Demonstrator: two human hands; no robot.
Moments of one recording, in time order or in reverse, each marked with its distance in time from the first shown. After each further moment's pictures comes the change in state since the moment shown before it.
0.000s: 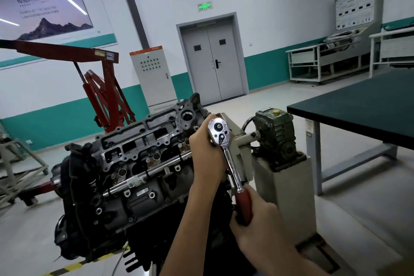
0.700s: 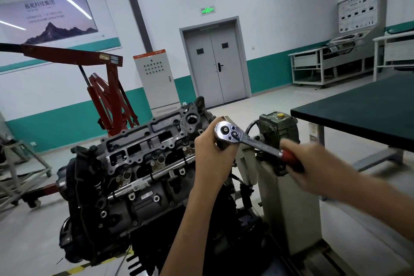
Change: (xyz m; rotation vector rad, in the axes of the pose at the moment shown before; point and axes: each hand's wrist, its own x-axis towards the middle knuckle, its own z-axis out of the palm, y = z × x) left_hand 0.004 0.006 -0.008 0.022 -0.093 -0.018; right_hand 0.084 0.026 -0.105 -0.568 -0.224 -0.280
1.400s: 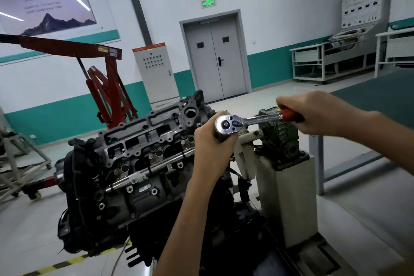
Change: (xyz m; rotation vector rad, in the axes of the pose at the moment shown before) left_hand 0.001 0.000 0.000 -0.004 -0.041 -0.061; right_hand 0.058 0.025 -0.055 -0.328 -0.001 -0.216
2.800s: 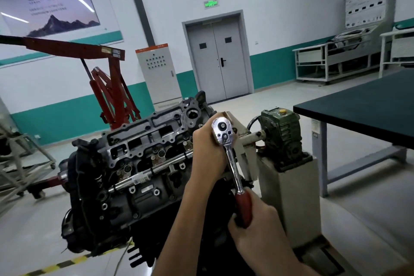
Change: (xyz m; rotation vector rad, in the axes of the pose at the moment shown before) left_hand 0.000 -0.006 -0.006 0.036 0.026 0.060; right_hand -0.063 -0.186 0.098 0.937 0.284 0.573
